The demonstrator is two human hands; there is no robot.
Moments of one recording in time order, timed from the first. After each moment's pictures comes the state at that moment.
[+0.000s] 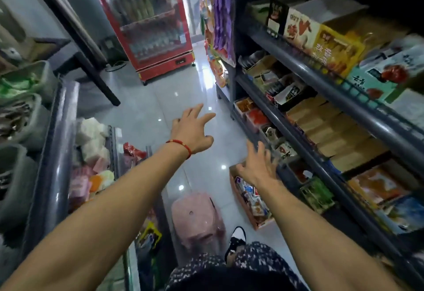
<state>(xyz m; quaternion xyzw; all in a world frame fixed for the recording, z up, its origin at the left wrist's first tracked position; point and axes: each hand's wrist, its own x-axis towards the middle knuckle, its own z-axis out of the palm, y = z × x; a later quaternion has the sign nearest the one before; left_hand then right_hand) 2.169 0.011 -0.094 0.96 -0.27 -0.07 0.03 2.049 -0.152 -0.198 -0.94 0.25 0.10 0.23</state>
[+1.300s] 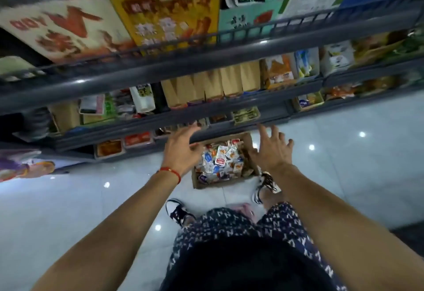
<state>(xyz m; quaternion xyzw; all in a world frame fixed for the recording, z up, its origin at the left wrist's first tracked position) 2.387 -0.287 -0.281 0.62 -0.69 -0.36 0.09 2.132 -0.247 -0.311 -0.57 0.79 0.11 0.21</state>
